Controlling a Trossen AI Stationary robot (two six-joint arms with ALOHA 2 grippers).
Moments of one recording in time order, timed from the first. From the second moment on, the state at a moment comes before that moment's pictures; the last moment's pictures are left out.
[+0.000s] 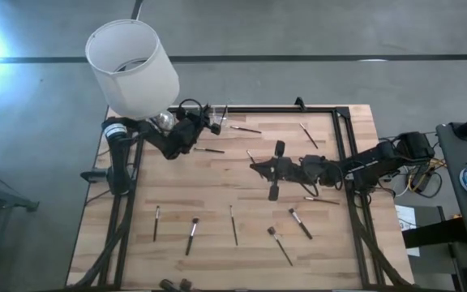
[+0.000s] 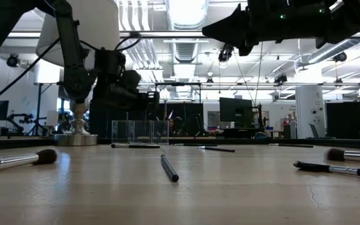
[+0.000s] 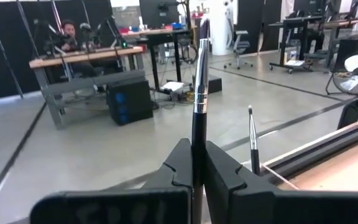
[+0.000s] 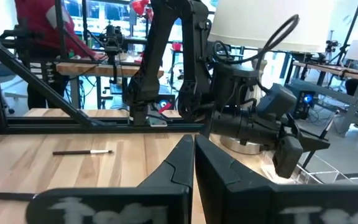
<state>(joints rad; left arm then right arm) 0.52 1.88 0.60 1.31 -0.62 0.05 0.10 1.41 0.54 0.89 0.28 -0.06</state>
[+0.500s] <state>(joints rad) 0.52 1.88 0.71 1.14 -0.54 -0.03 0.10 1.41 0.54 0.90 0.26 -0.06</state>
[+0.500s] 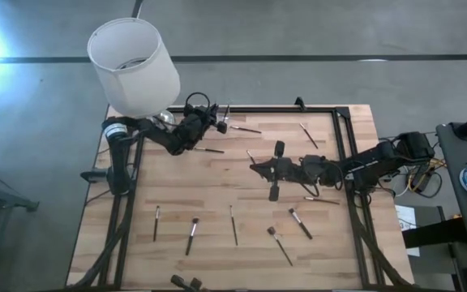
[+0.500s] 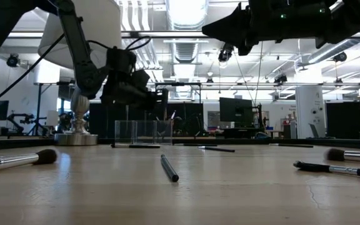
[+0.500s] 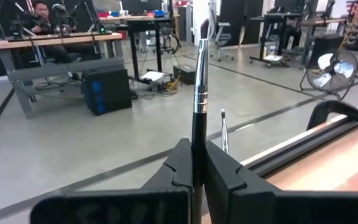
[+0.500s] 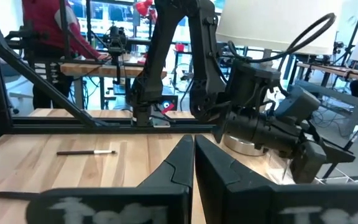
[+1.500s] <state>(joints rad) 0.52 1.88 0.72 0.94 -0.75 -0.06 0.10 1.41 0.54 0.90 0.26 -0.06</state>
